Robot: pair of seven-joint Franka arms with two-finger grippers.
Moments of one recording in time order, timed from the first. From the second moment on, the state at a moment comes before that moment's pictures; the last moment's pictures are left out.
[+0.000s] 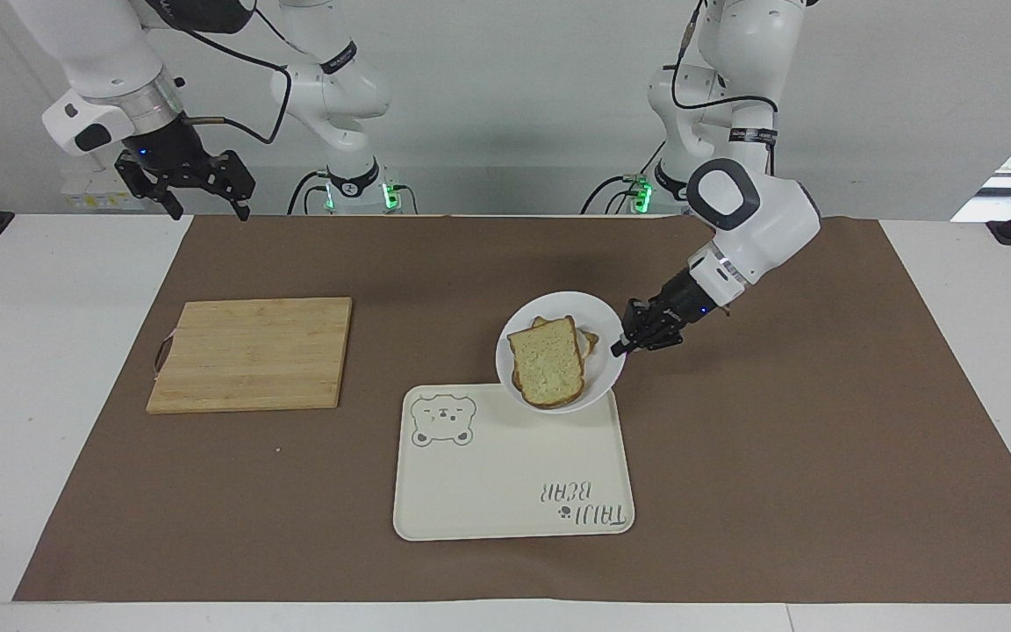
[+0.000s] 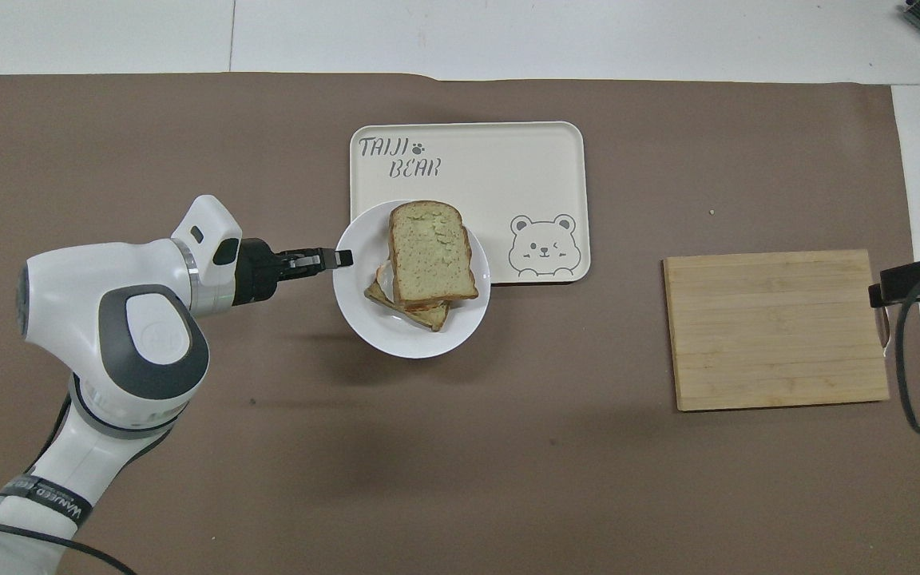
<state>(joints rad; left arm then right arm) -0.38 0.15 0.06 -2.07 -1.12 2.44 0.47 -0.07 -0.06 -0.01 -1.60 0.01 1.49 -0.04</state>
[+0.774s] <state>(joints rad) -0.38 0.53 0.01 -1.67 -1.14 2.42 0.48 -0.07 -0.06 -0.01 -1.60 0.01 1.49 -0.04</state>
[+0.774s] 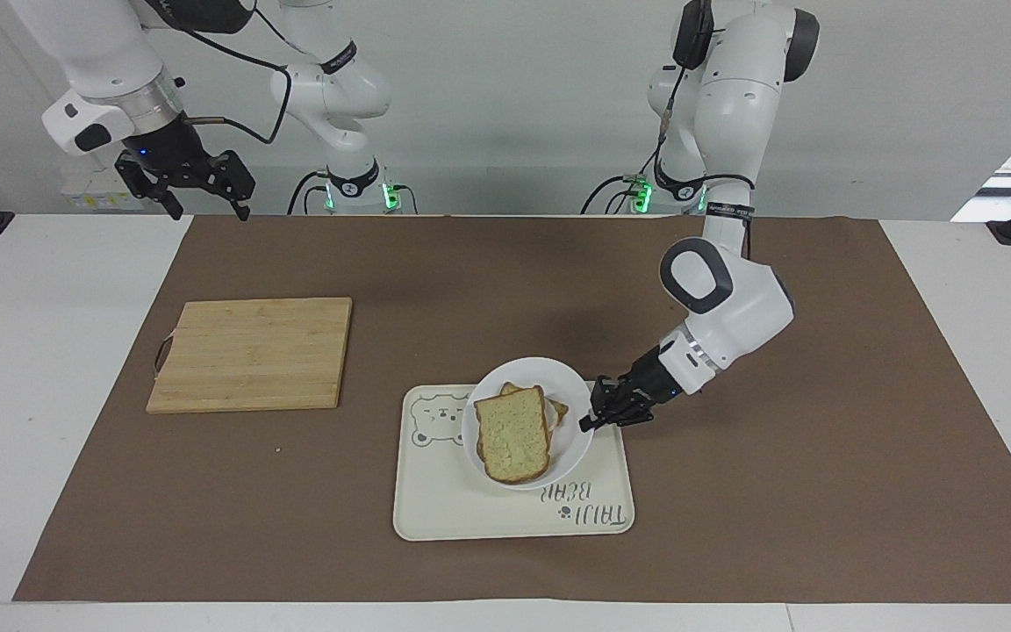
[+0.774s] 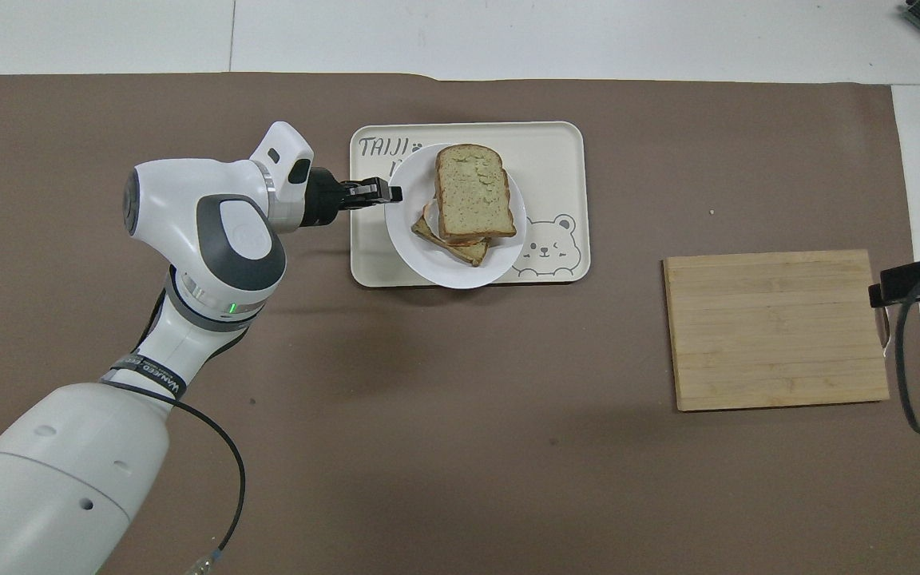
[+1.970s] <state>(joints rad) -0.44 0.58 0.01 -1.64 -1.08 2.56 0.50 -0.07 -0.06 -0.01 -1.60 0.01 1.49 -0.04</state>
